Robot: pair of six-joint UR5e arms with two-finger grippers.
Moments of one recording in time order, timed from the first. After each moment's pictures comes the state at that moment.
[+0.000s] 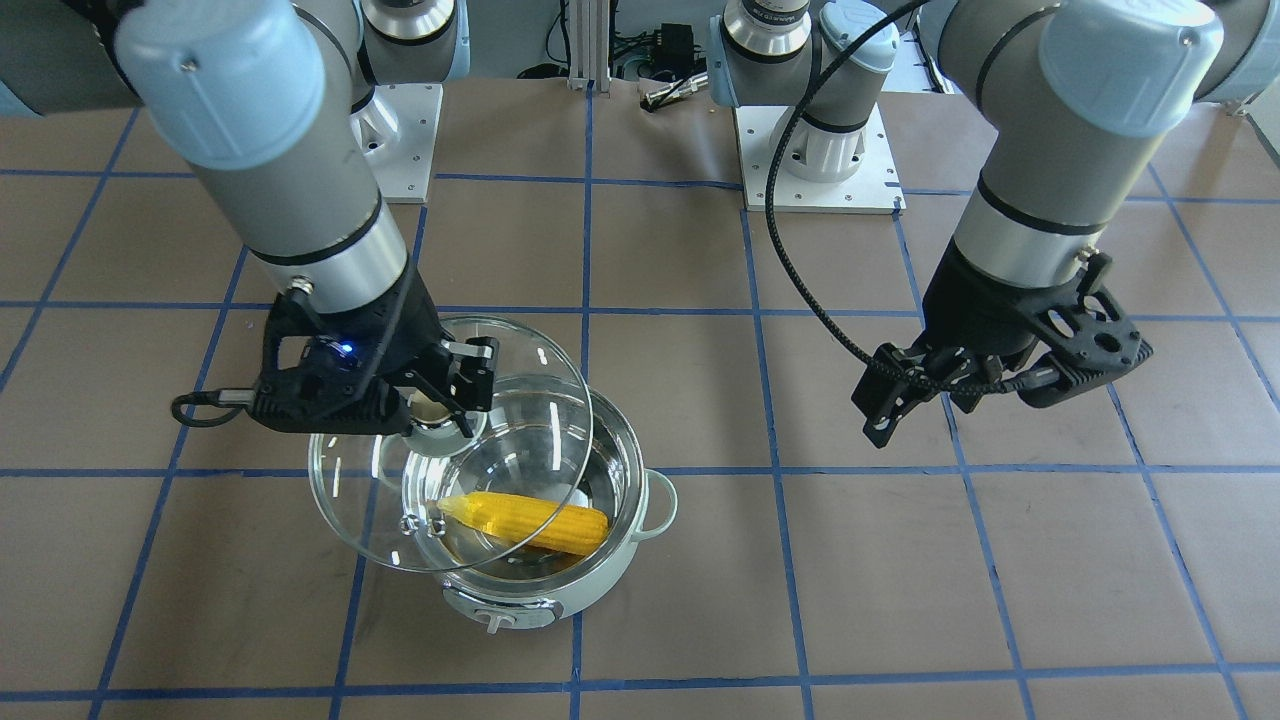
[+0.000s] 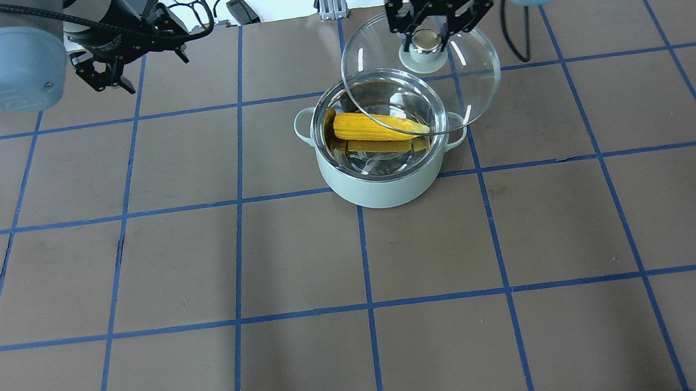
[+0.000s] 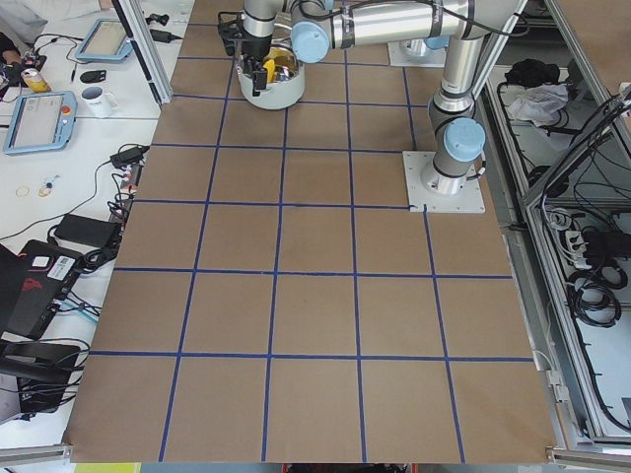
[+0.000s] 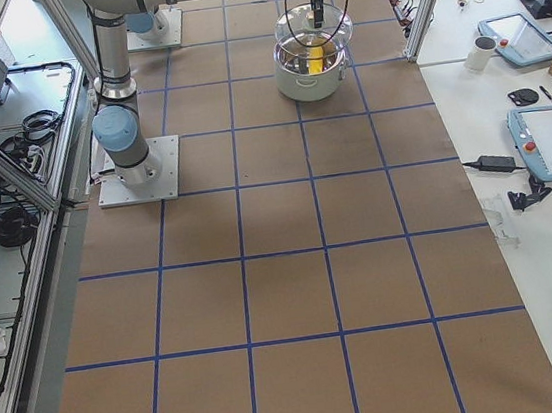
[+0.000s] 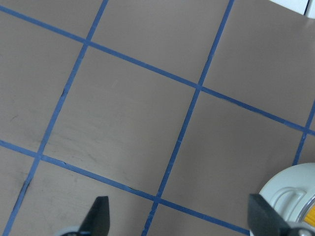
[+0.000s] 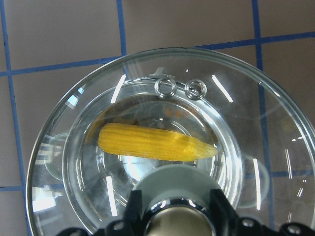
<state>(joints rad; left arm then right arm) -1.51 -1.73 -1.52 -1.22 1.56 -0.34 1.73 -1.26 1.33 -1.78 -1.47 0.26</state>
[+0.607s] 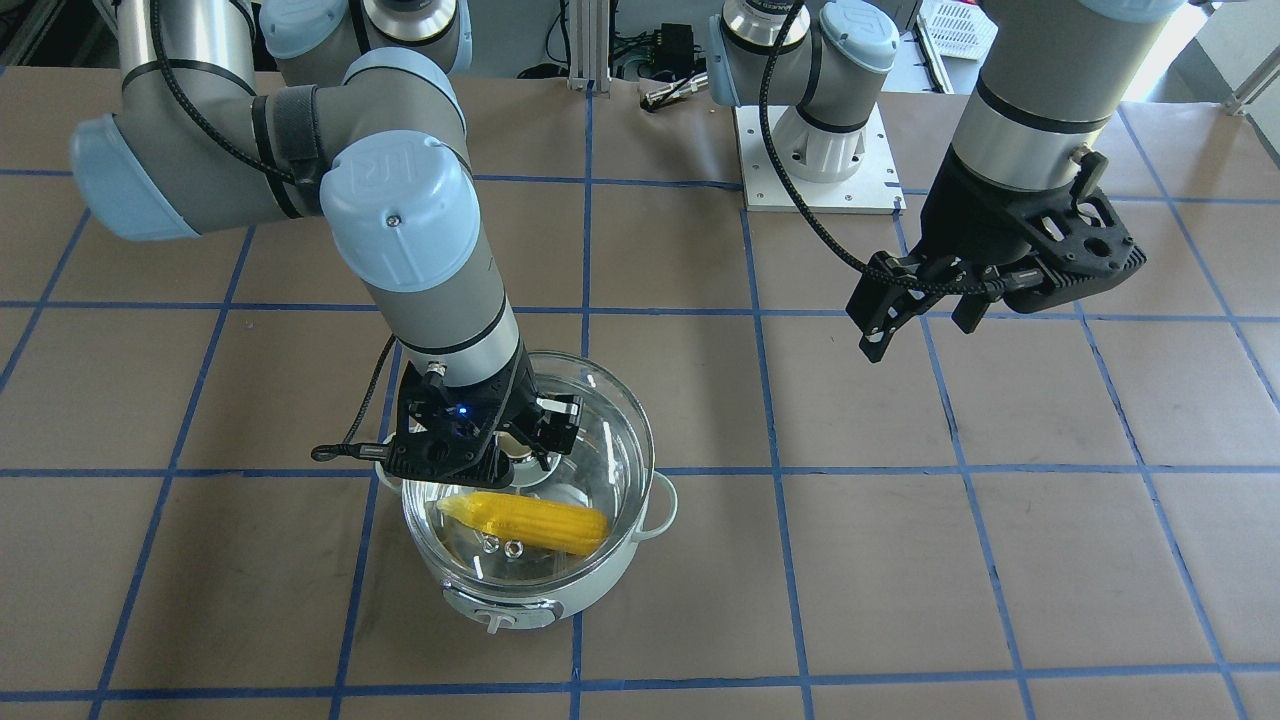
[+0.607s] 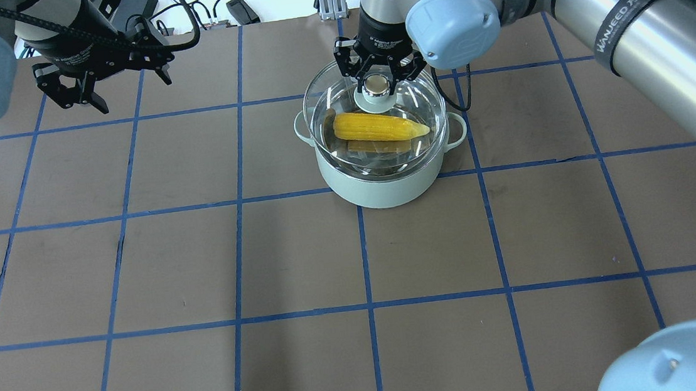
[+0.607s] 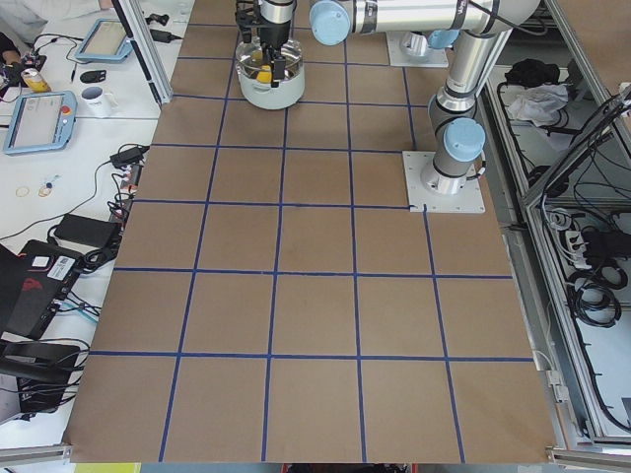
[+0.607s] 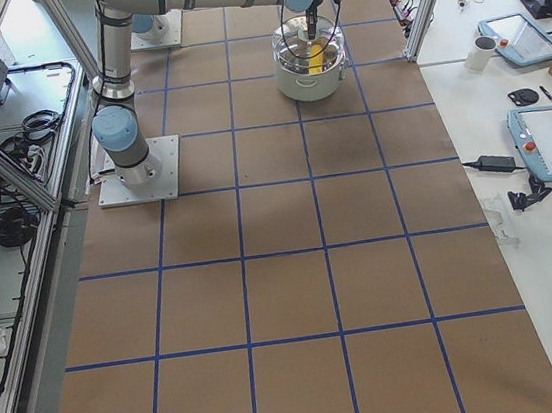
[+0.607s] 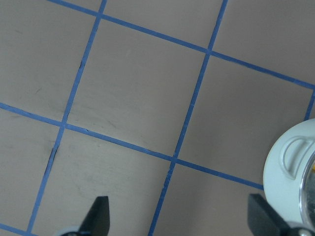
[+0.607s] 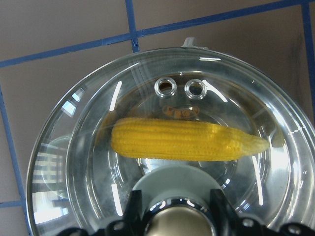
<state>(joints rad) -1.52 -1.64 -1.54 -1.38 1.59 -0.28 1.81 -1.17 1.39 -1.90 -1.47 0.41</state>
